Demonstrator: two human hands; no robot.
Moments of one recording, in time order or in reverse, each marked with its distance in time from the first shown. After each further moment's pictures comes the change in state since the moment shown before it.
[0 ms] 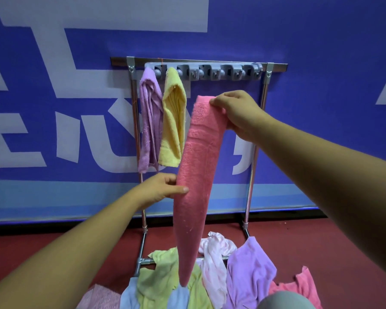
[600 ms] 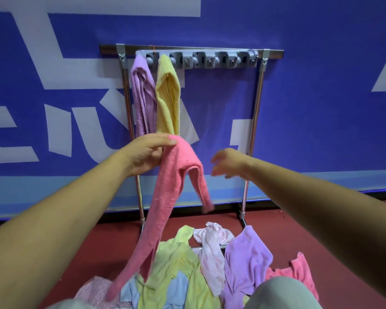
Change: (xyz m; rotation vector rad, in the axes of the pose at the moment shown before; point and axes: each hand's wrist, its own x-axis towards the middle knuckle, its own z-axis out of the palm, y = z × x) left_hand 0.012 0.055 -0.031 -0.412 -0.044 0.074; right_hand -0.026 0.130 0.001 -0.547 -0.267 0.412
